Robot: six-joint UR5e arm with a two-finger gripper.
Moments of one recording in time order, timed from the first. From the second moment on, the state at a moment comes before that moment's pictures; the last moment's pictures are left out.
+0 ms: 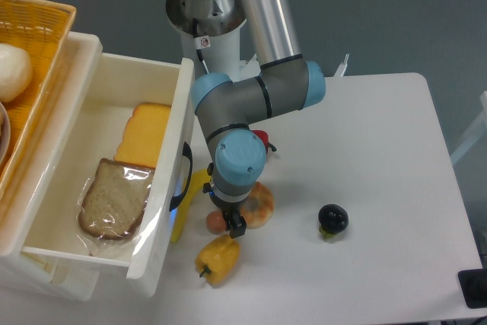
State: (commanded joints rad) arm 2.34 -2.10 -1.63 -1.10 1.47 1.55
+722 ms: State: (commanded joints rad) arm 2.34 -2.12 -1.61 -1.10 1.47 1.54
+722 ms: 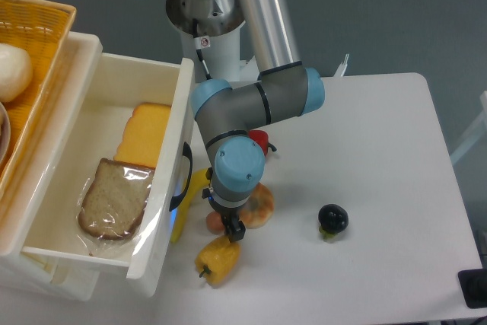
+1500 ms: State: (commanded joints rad) arm 2.33 -2.15 -1.58 -1.09 1.47 1.53
